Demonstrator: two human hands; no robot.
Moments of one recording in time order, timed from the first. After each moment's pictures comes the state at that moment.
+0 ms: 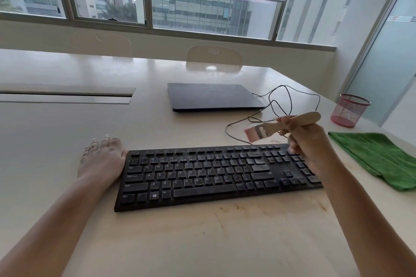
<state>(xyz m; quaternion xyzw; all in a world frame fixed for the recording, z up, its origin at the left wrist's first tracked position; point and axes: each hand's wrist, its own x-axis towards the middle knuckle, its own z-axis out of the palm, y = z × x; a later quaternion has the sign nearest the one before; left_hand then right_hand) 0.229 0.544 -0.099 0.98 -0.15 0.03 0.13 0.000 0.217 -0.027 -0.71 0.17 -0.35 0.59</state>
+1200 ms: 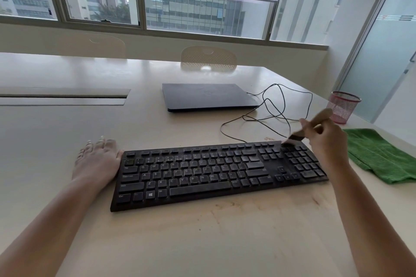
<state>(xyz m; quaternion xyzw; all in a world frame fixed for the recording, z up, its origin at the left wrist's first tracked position) 0.231 0.545 -0.101 0.98 -0.16 0.03 0.12 -0.025 0.180 -0.038 -0.81 0.36 -0.43 0.18</state>
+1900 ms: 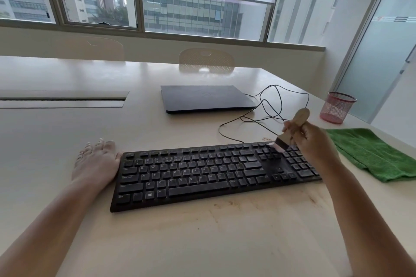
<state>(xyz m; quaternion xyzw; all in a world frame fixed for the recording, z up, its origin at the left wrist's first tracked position) 0.233 0.547 -0.102 0.98 -0.16 0.03 0.14 -0.026 0.197 -0.036 -0.88 0.27 -0.34 0.18</state>
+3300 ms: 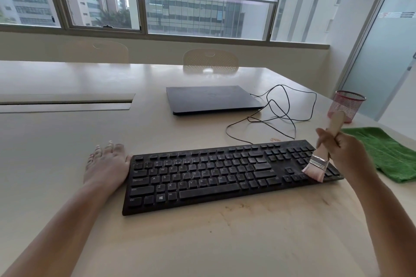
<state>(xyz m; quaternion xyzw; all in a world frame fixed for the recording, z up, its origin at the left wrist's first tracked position) 0.230 0.546 -0.101 0.98 -0.17 0.03 0.12 -0.059 0.183 -0.045 -0.85 0.32 -0.37 0.21</state>
